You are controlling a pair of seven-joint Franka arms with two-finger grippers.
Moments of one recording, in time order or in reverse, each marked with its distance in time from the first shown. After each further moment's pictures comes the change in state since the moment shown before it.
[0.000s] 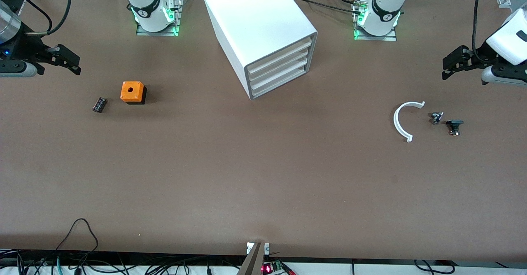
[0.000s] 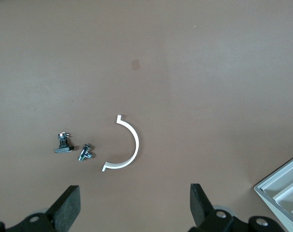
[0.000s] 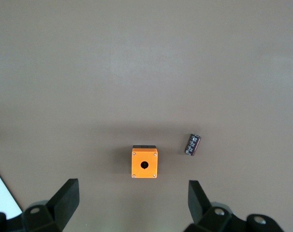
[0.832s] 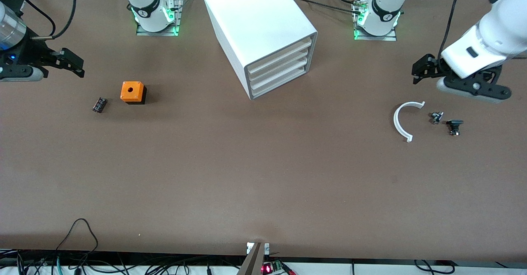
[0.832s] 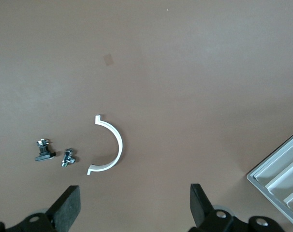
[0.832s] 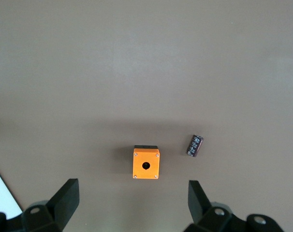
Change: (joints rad) left arm -0.021 0.084 -0.081 -0.006 0.000 -0.003 0.000; right arm 0.003 0.034 0.014 0.016 0.000 -0.001 -0.006
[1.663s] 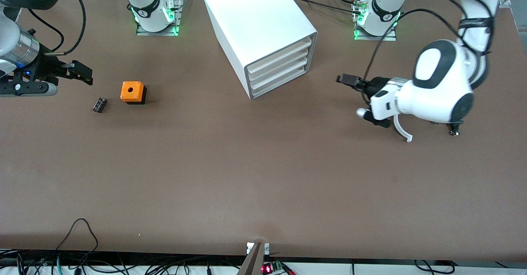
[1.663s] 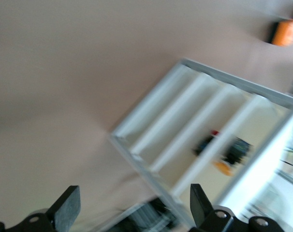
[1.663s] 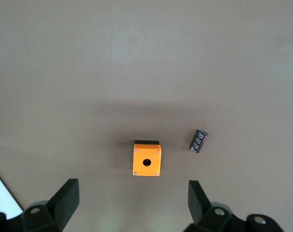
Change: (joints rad) left arm -0.003 0.219 -0.060 -0.251 -0.689 -0.020 0.065; right arm 0.000 0.072 0.001 0.011 0.000 -0.014 -0.002
